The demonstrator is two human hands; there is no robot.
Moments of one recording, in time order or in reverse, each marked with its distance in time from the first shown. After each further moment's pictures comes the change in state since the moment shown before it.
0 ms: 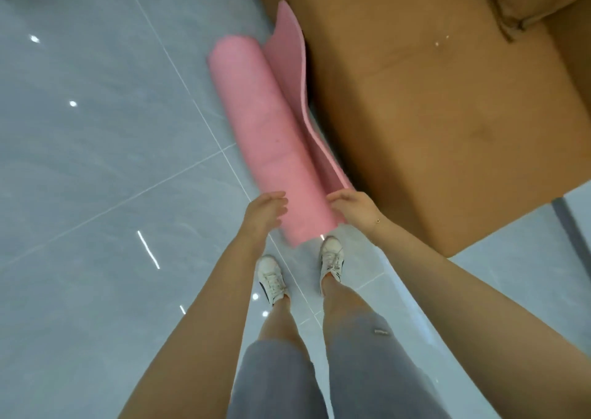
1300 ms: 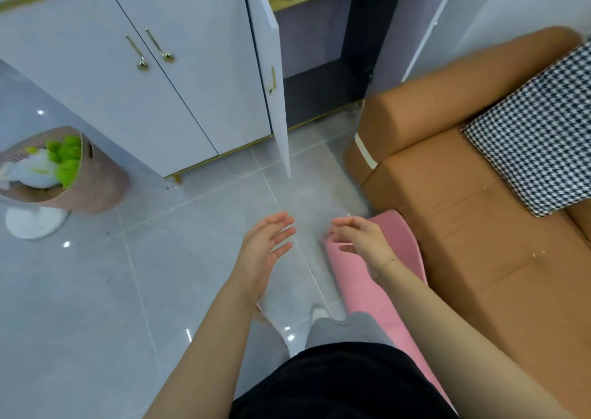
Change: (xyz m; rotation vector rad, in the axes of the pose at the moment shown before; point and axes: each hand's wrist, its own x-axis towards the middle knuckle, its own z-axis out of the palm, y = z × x) left_hand -0.014 0.516 -0.328 -0.242 -0.020 0.301; right_hand 0.025 -0.594 0.158 0.400 0.011 -0.198
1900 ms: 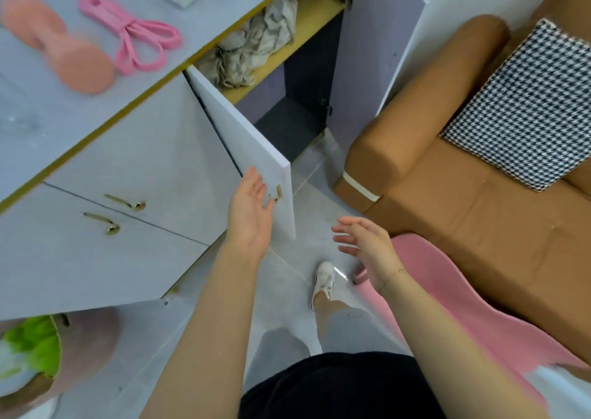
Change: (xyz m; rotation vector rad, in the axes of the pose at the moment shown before) left_hand 0.240 0.280 0.038 -0.043 -0.263 0.007; right_hand 0.156 -0.169 0.102 0.471 0.375 -0.029
